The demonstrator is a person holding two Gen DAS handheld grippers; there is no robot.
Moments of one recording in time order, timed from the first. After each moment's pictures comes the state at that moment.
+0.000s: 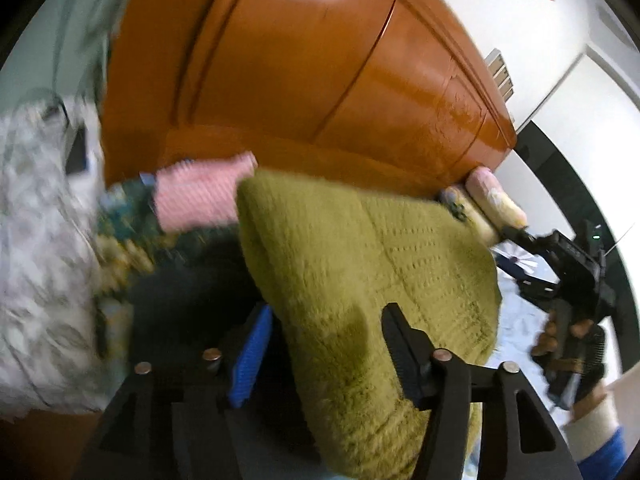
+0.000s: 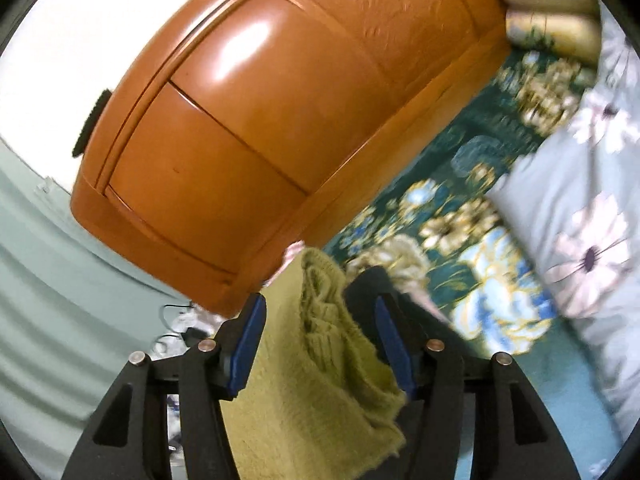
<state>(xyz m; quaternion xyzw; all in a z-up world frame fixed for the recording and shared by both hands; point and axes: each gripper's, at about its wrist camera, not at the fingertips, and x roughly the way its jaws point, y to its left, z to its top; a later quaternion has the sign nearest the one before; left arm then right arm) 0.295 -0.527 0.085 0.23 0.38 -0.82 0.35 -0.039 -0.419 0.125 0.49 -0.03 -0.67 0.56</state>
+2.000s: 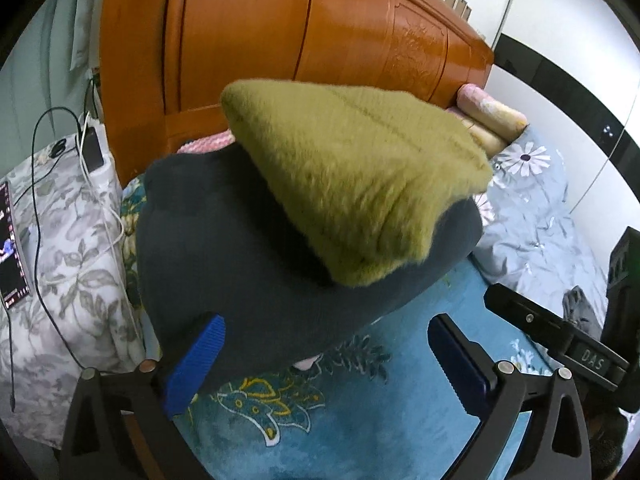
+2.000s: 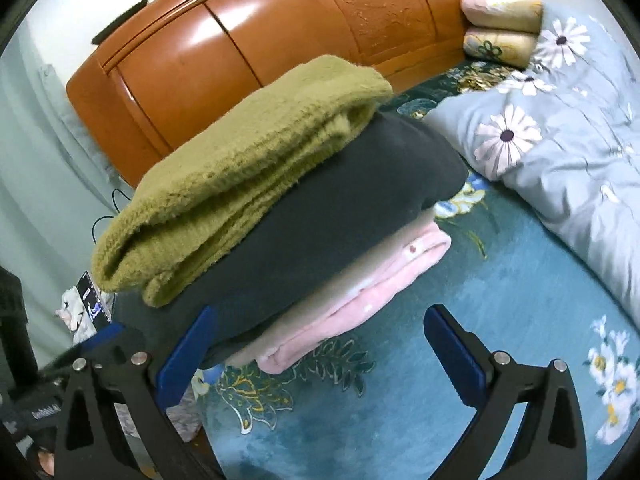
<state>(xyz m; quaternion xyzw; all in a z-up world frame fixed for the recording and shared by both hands) 0.304 -0.407 0.032 0.33 0.28 -0.83 0.35 0.147 -0.285 0.014 0.44 0.04 -0.74 0.51</state>
